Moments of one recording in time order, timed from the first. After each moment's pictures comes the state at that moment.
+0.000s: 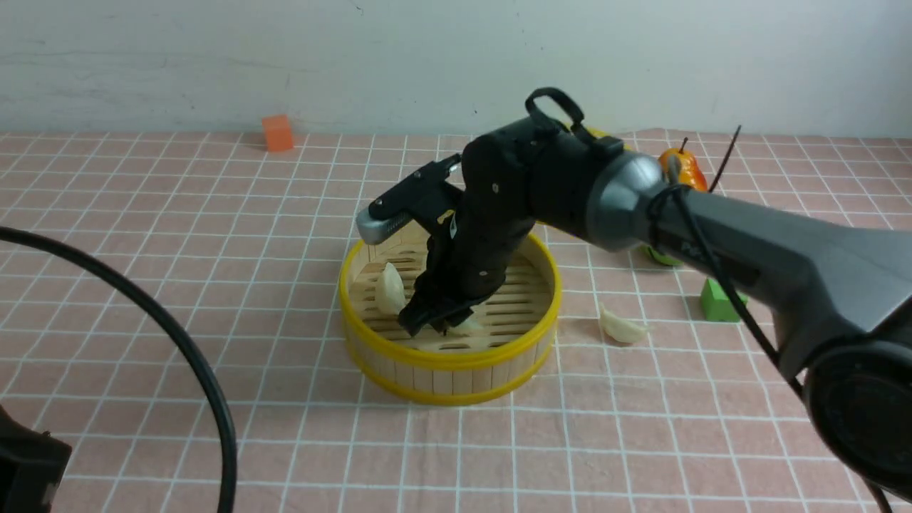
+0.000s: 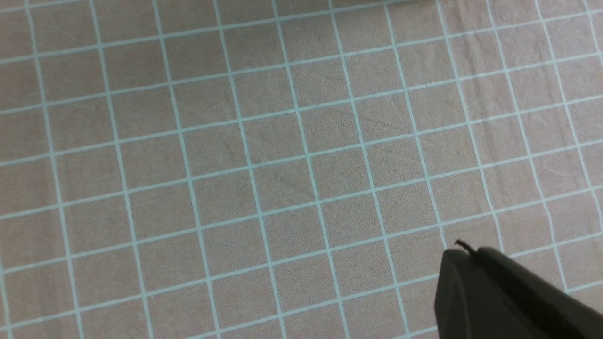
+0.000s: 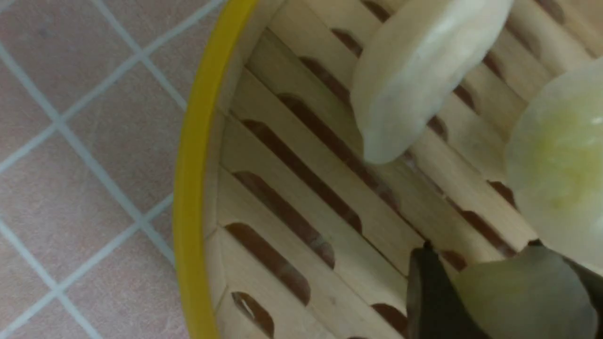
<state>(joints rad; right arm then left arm) 0.63 2.28 -1.98 0.07 0.90 -0.17 -0.41 0.80 -0.95 -0.02 1.18 -0.20</state>
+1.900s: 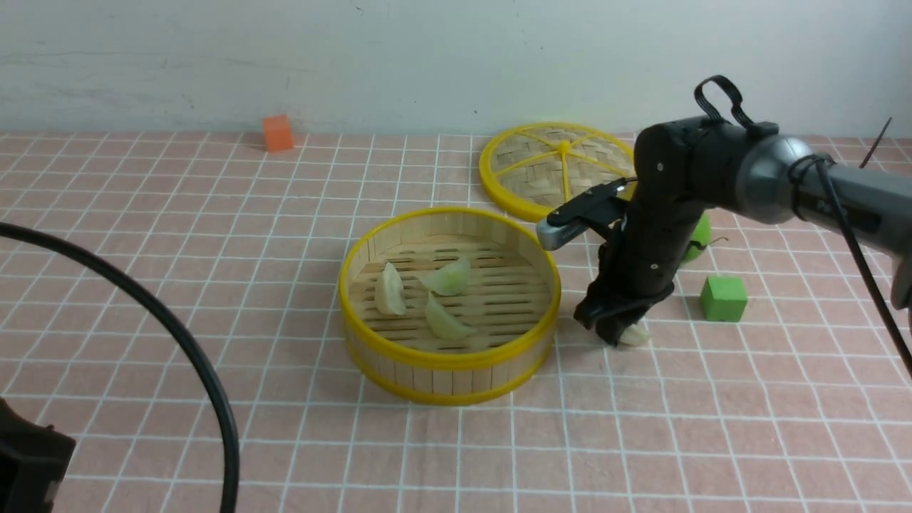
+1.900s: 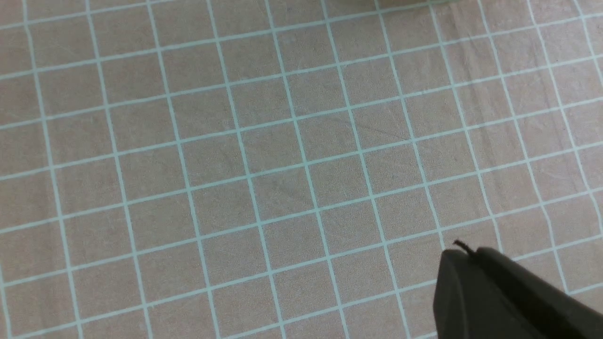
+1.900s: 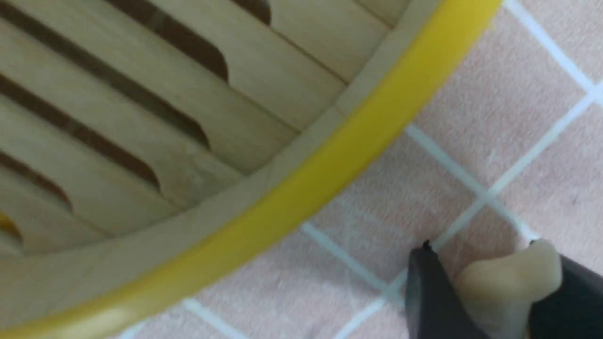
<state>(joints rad) 0.31 2.23 -1.83 0.07 1.04 -0.33 -0.41 0.80 -0.95 -0.02 1.17 -0.18</state>
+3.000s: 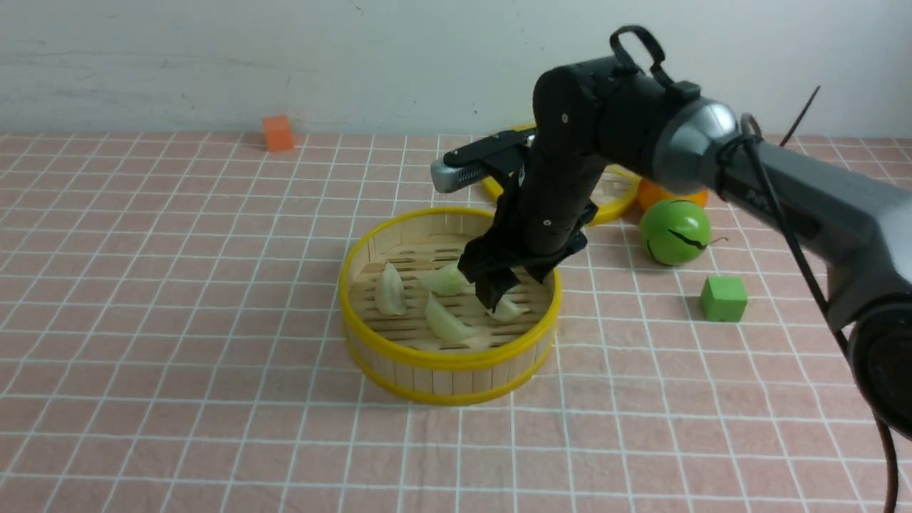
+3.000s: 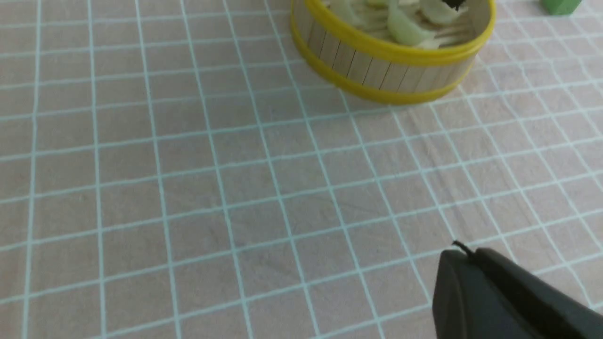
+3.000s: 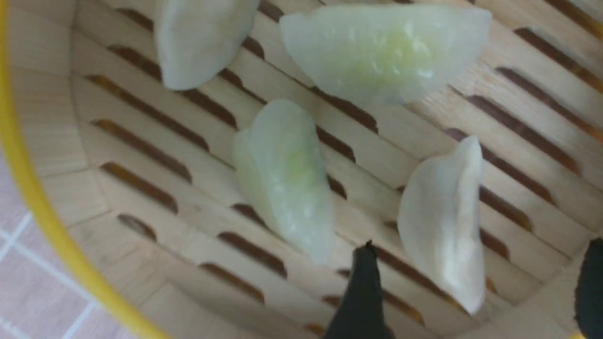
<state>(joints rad) 0.50 2.22 -2.11 0.12 1.18 -0.11 -0.41 0.20 -0.52 -0.03 0.87 -0.18</state>
